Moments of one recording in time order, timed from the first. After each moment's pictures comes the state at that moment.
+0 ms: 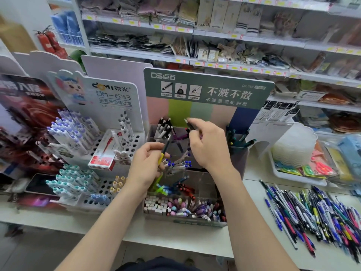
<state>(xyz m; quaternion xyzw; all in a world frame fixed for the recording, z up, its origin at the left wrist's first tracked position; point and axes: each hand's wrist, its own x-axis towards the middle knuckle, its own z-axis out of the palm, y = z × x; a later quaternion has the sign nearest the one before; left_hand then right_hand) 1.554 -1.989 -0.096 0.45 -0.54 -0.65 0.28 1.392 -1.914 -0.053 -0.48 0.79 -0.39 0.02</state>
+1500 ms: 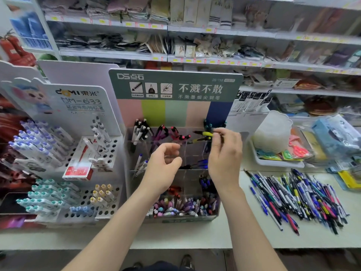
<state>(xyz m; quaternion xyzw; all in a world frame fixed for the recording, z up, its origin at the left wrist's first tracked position) 1.497 -1.947 -0.101 0.36 -0.69 -0.59 0.22 1.352 -1.845 -0.103 -0.31 0.80 -0.49 -0.16</state>
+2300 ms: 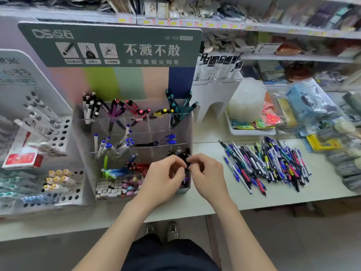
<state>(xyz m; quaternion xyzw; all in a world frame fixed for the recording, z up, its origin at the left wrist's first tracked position) 1.469 -1.852 -0.151 0.27 -0.82 -0.50 0.10 1.352 -1.731 -0.165 -0.27 0.85 -0.42 0.16</state>
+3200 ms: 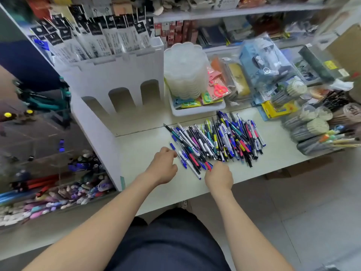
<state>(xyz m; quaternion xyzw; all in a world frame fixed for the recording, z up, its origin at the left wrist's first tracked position) 1.247 -1.725 -0.274 0.20 -0.89 -0.34 -0.22 1.166 -1.527 -0.315 0.00 0.97 -0.09 0.22</state>
